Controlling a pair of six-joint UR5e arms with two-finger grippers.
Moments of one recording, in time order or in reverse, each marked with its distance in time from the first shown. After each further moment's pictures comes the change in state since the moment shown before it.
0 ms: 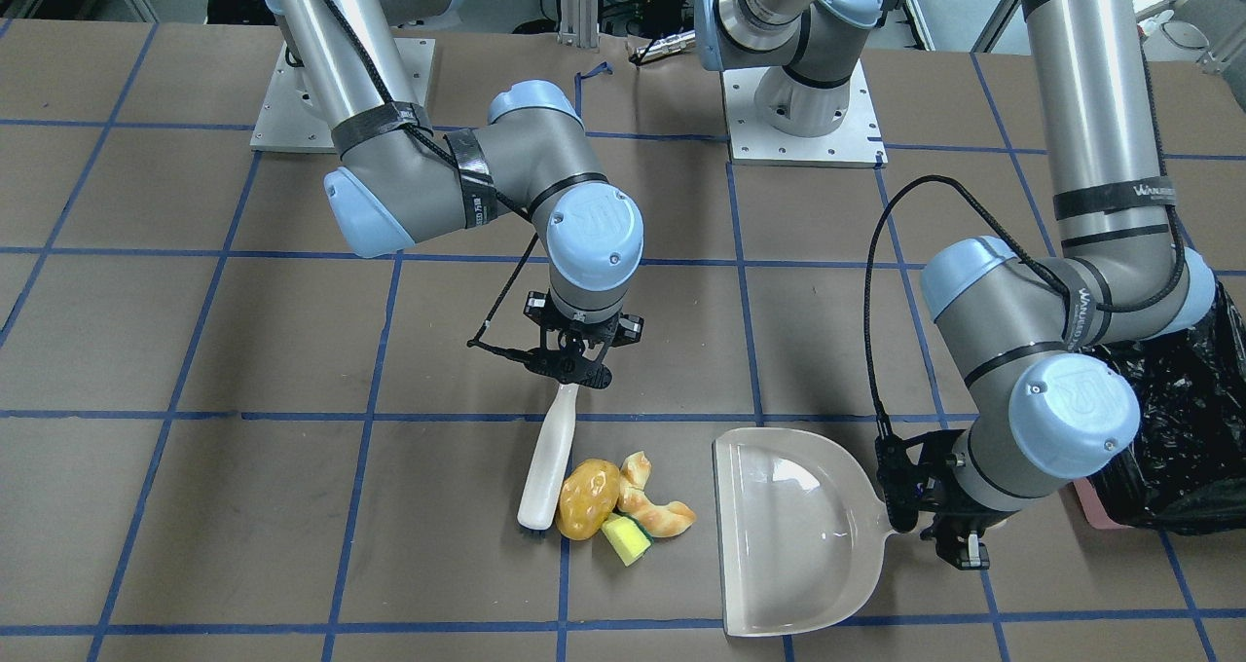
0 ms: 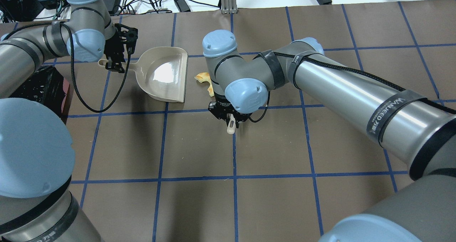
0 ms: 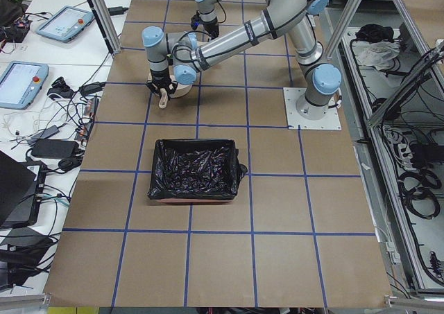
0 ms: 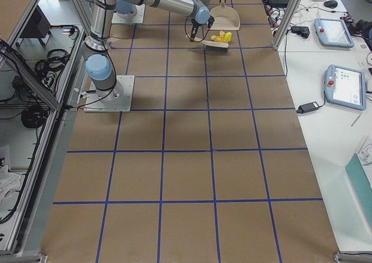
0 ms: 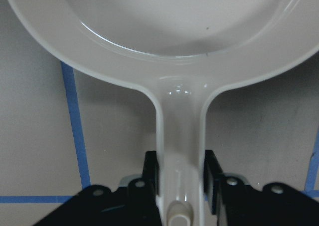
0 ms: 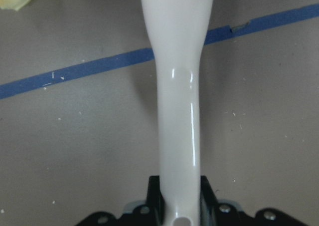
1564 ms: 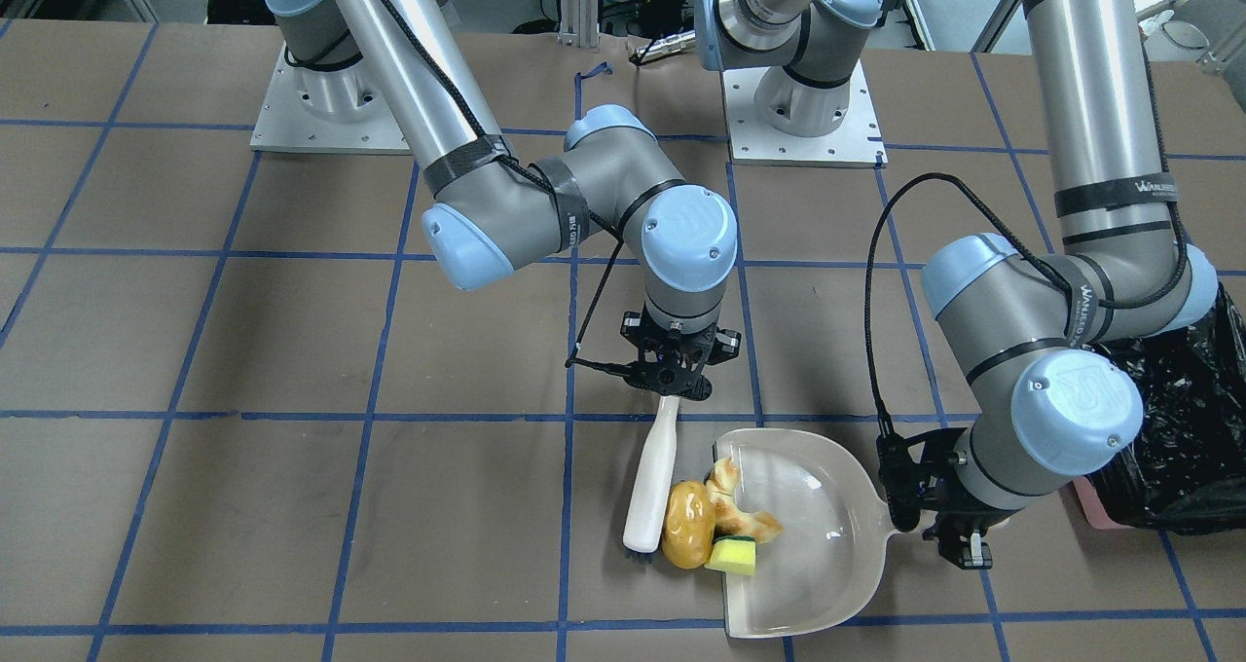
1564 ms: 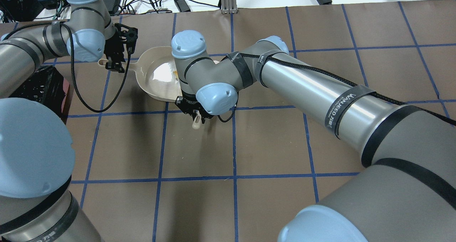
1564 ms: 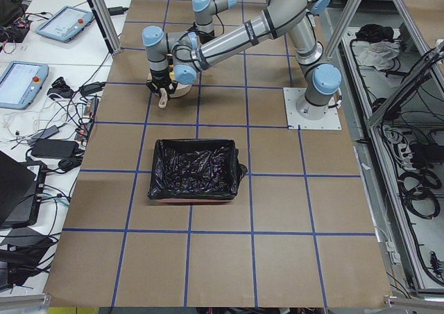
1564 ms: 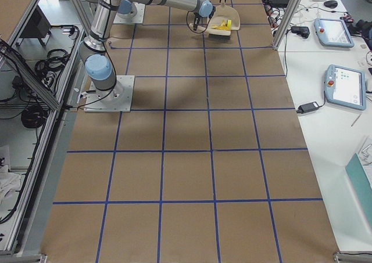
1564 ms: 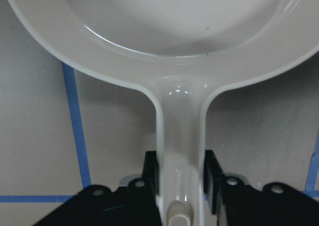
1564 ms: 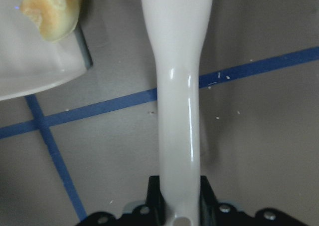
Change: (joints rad) left arm 0.000 0.007 0.000 0.000 0.000 -0.002; right arm 0.108 0.127 -0.168 -0.121 0.089 0.119
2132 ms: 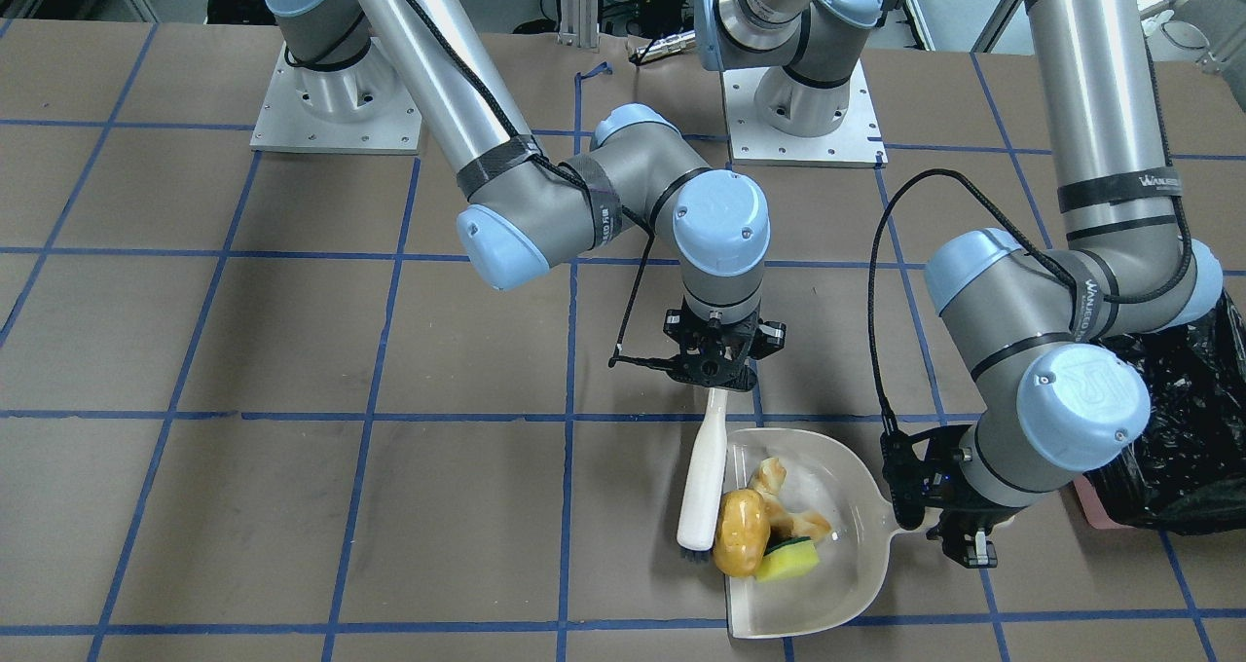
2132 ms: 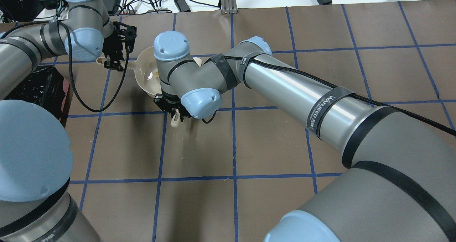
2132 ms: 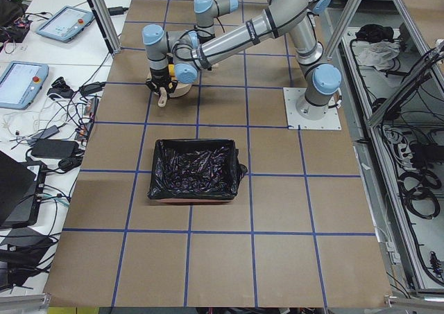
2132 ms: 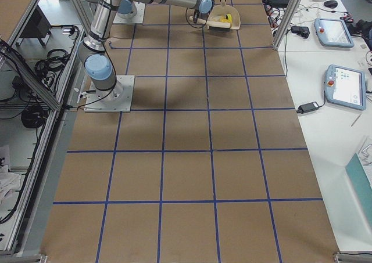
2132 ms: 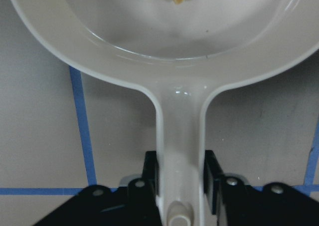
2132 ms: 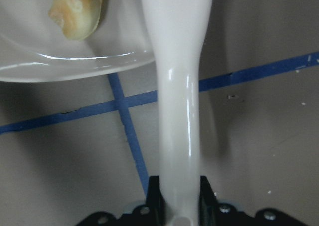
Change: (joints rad) left arm 0.004 0.007 0.000 0.000 -0.002 0.007; right arm 0.041 0.031 -0.038 -0.095 0.069 0.038
